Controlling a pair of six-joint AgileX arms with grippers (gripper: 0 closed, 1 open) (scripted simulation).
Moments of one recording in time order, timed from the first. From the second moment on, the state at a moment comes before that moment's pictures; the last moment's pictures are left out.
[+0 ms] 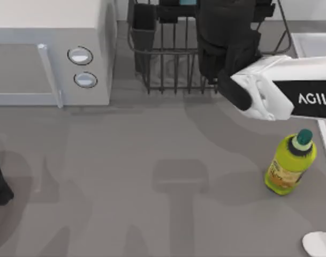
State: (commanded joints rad) left arm 0.00 0.00 0.00 0.00 0.00 0.00; right arm 0.63 2.01 1.31 0.70 0.67 0.02
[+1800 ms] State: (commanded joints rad) left arm 0.00 0.00 0.00 0.00 0.00 0.00; right arm 0.00 0.00 0.00 0.00 0.00 0.00
